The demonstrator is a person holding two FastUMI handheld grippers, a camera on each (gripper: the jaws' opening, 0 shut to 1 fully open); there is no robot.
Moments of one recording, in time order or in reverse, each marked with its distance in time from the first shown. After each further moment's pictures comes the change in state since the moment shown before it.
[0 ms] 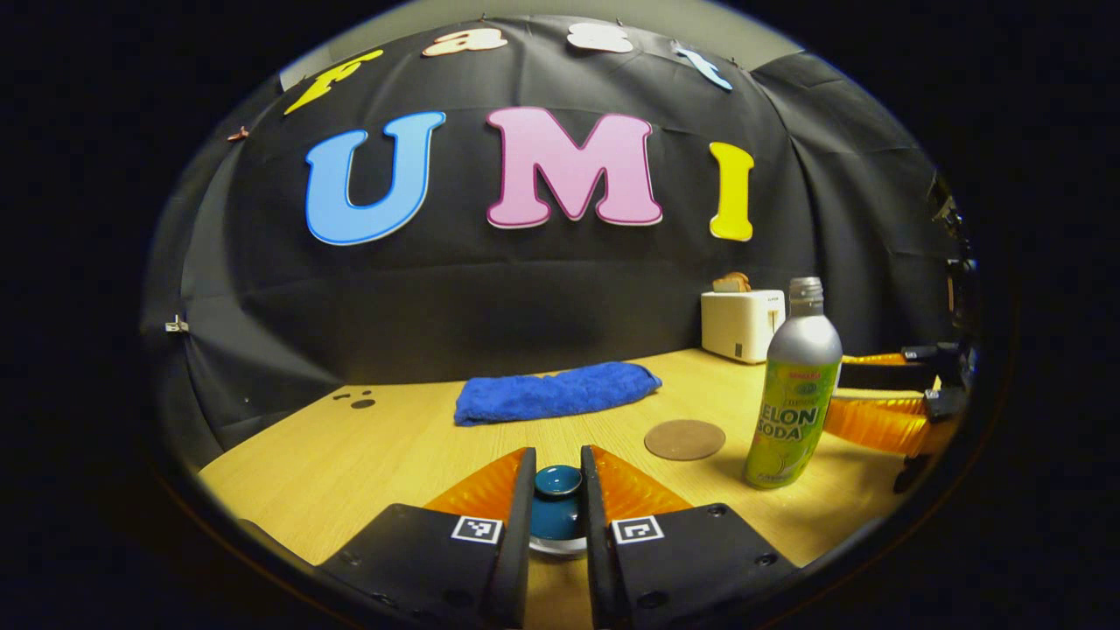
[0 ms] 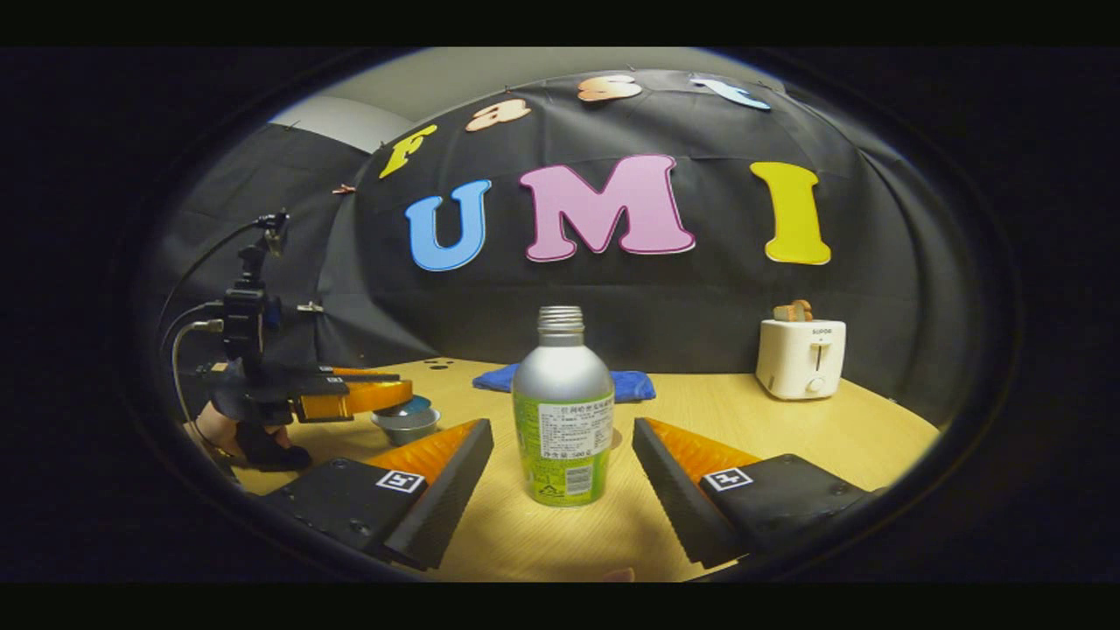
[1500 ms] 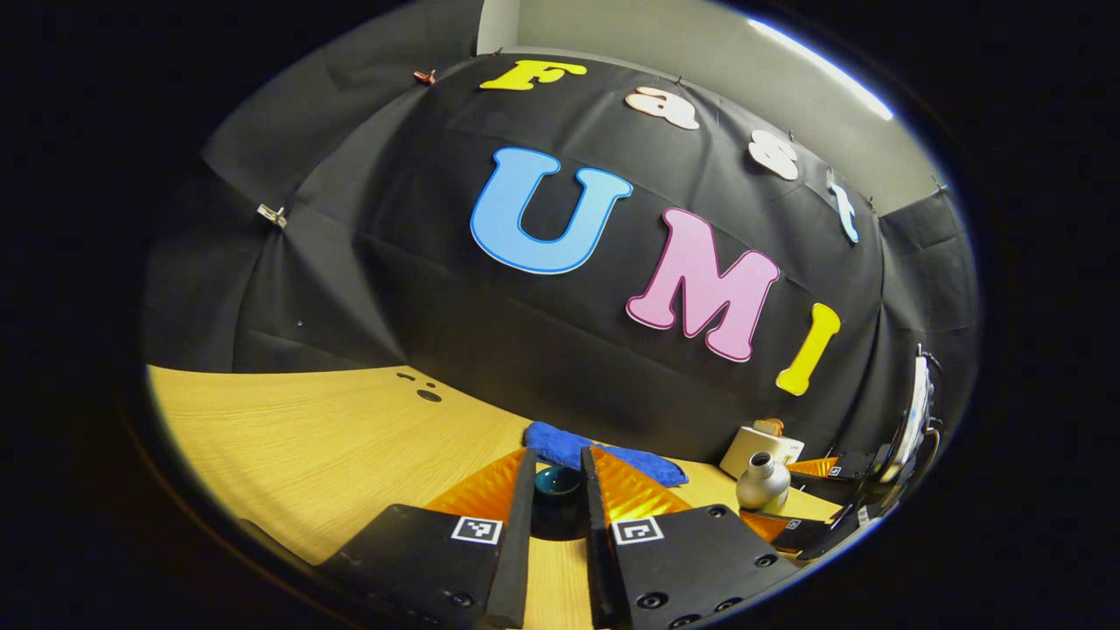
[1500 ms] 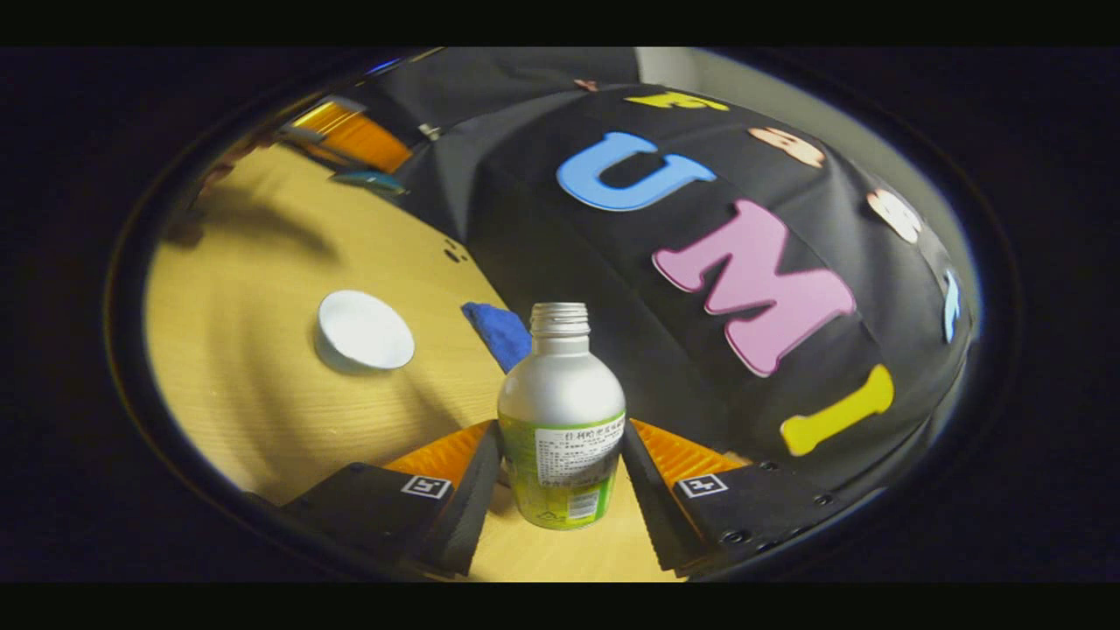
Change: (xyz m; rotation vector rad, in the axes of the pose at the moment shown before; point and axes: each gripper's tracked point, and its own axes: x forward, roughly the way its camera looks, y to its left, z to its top) left arm -0.072 0.130 0.021 -0.440 -0.196 0.130; right arm 0.071 0.042 0.009 -1.077 0.132 -0.014
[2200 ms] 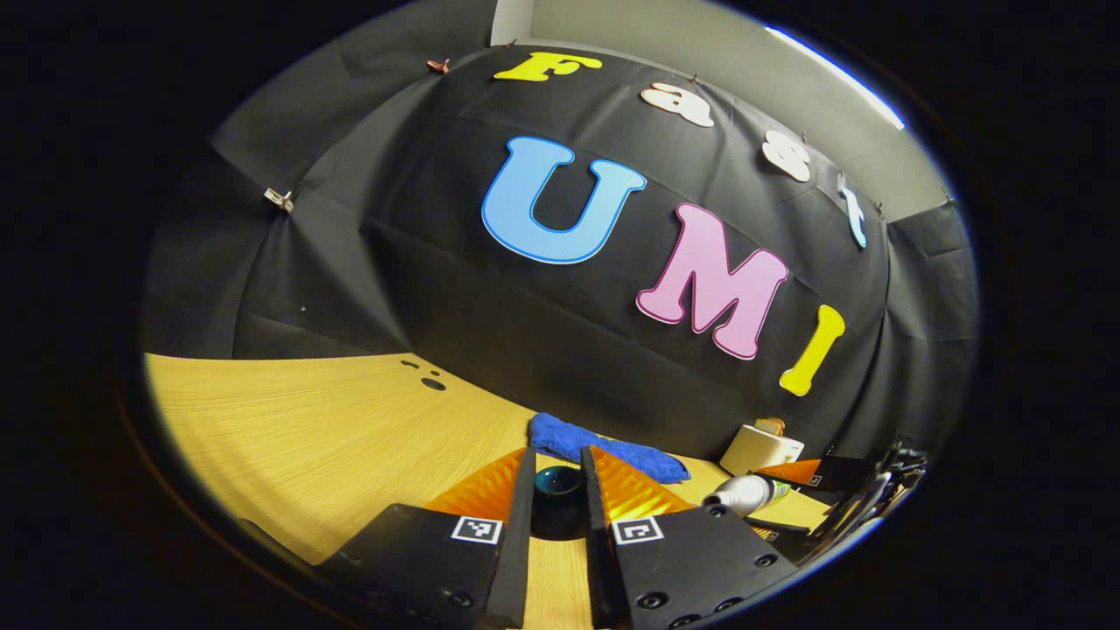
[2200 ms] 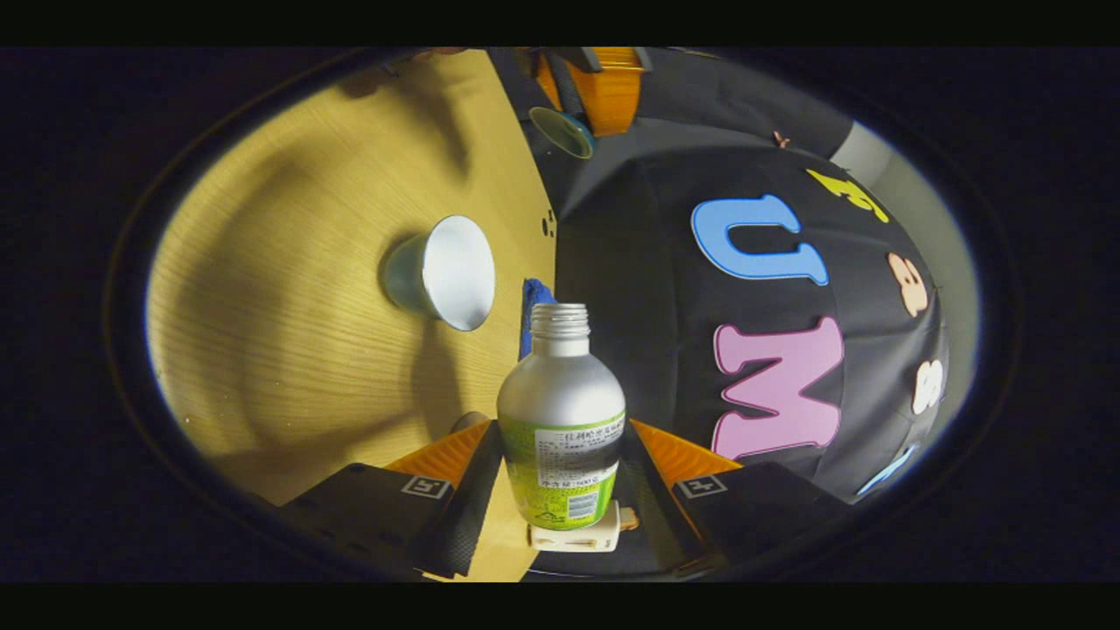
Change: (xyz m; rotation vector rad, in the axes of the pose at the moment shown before) left arm 0.000 0.013 -0.004 -0.023 0.027 0.010; right arm 0.012 0.025 0.010 -0.527 -0.013 0.065
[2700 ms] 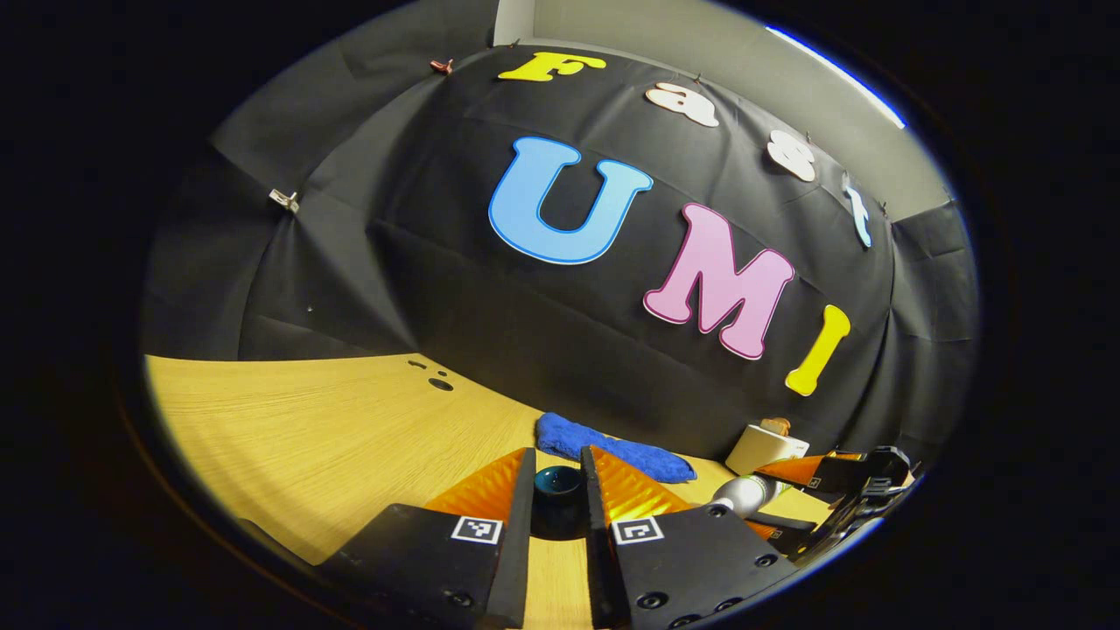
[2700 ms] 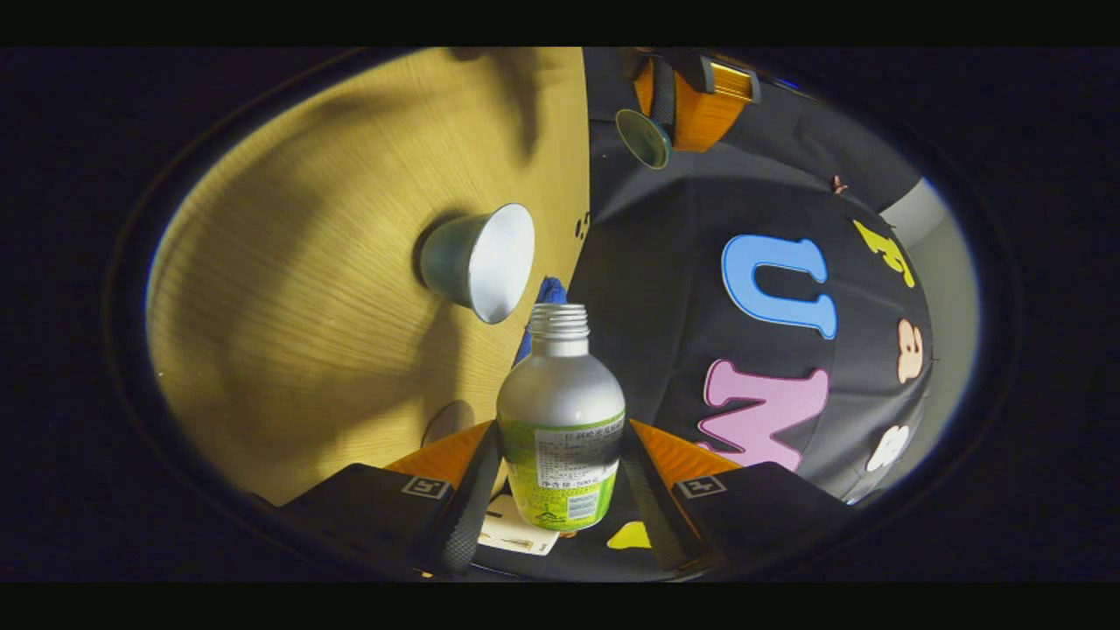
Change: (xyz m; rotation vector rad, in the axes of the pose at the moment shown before) left arm -0.001 0.003 0.000 -0.005 0.005 0.008; right arm 0.003 0.004 0.005 -0.197 -0.003 0.017
